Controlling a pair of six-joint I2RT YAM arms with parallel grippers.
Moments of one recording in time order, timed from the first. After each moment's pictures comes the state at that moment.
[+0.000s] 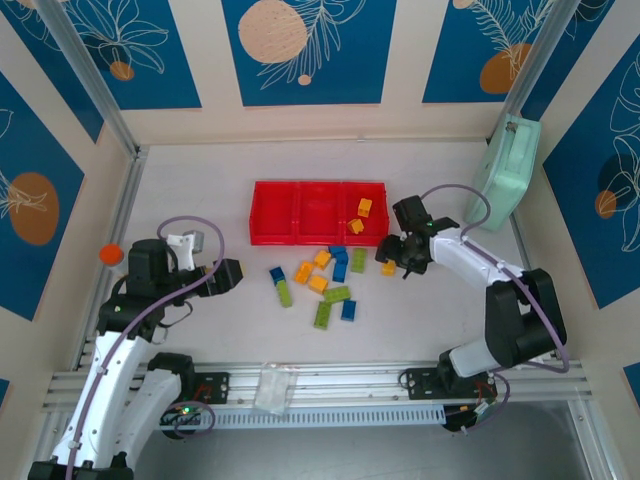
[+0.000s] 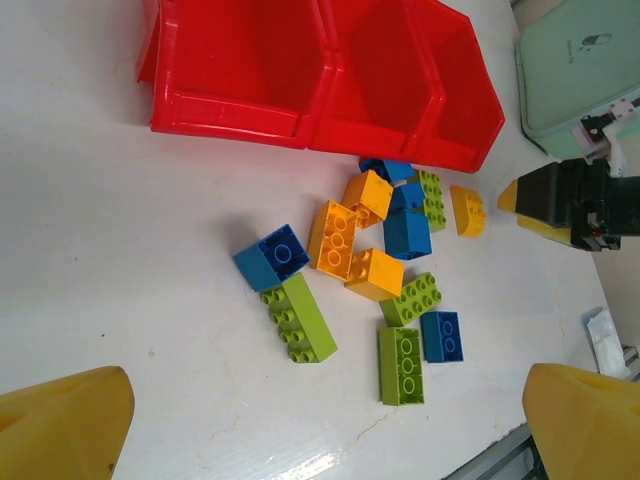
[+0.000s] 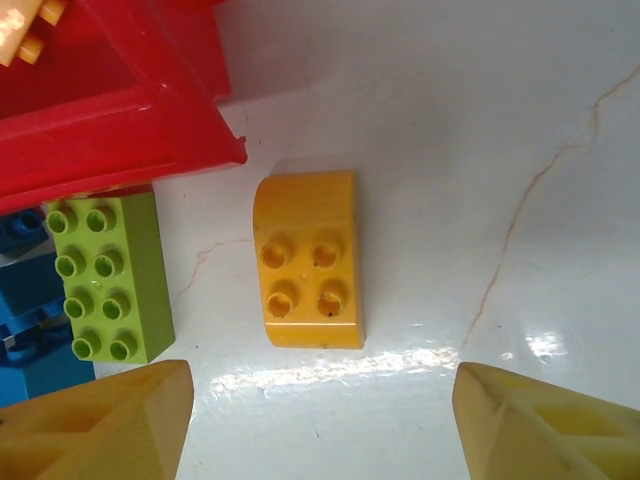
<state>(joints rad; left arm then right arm) -0.13 0.64 0.70 -0.76 0.52 -0.39 0.33 1.47 0.92 -0.70 -0.03 0.60</state>
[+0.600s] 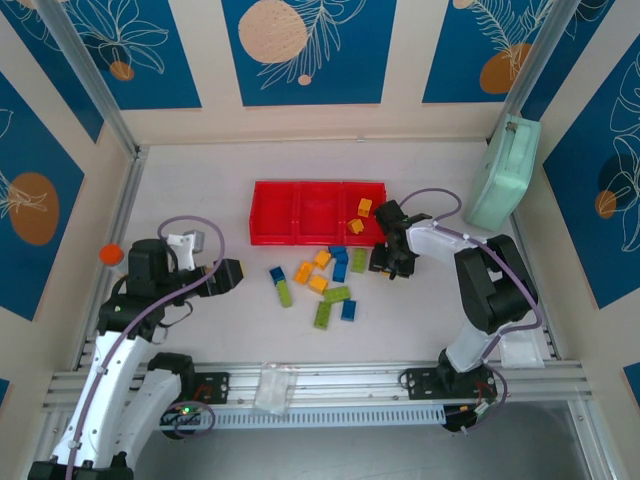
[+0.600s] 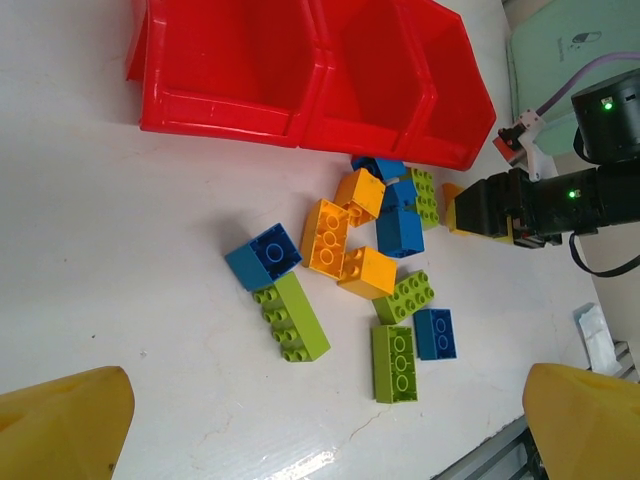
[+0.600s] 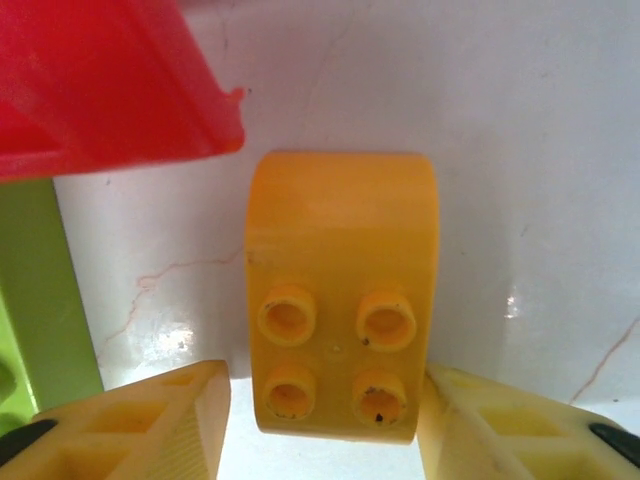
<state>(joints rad) -0.13 0.65 0.70 -0.76 0.54 -0.39 0.39 1.69 0.97 -0.71 0.00 0.58</state>
